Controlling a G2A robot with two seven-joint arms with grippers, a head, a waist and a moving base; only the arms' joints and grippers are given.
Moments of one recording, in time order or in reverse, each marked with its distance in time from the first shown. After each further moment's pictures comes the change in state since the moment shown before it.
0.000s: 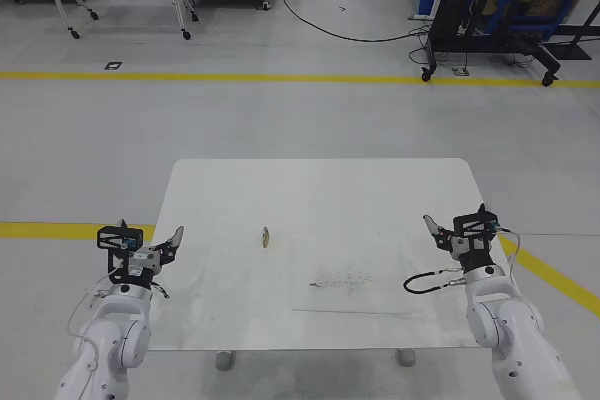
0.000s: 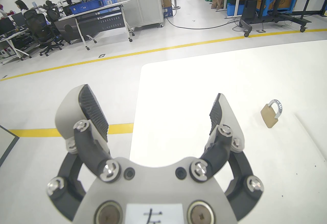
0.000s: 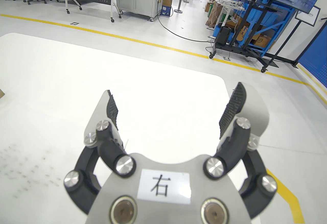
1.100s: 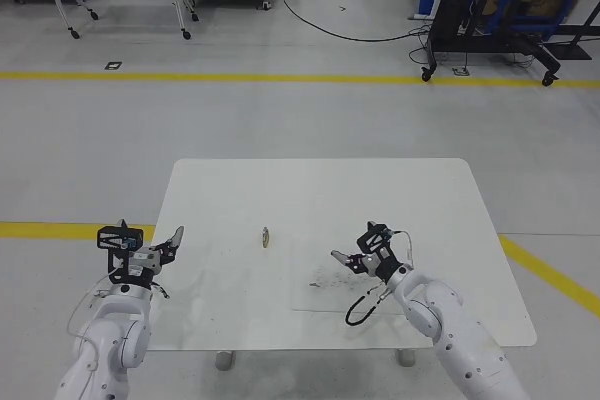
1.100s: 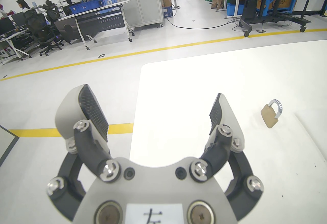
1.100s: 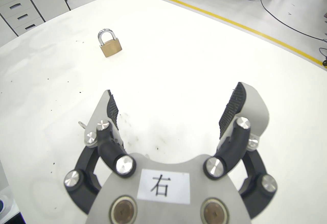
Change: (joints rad) left arm 0.000 0.000 0.000 0.000 0.000 0.000 0.000; right arm 0.262 -0.045 -0.390 0.292 0.052 -0.321 0.036
